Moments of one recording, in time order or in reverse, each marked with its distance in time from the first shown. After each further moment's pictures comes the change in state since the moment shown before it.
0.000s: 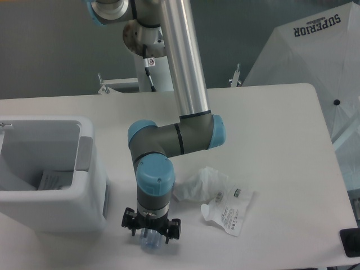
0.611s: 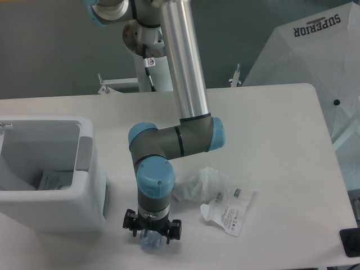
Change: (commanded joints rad) arm 0.000 -0.002 -0.002 0.000 0.015 -0.009
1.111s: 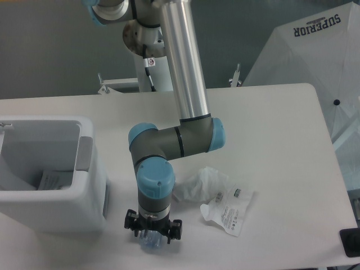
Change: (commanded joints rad) arm 0.000 -0.003 0.000 0.000 0.006 0.002
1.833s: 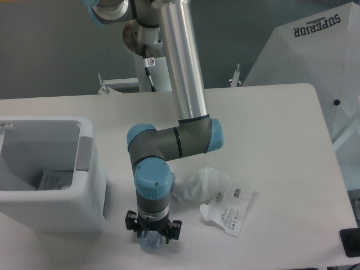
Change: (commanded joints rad) arm -0.008 0.000 0.005 0.000 0.026 -0.003
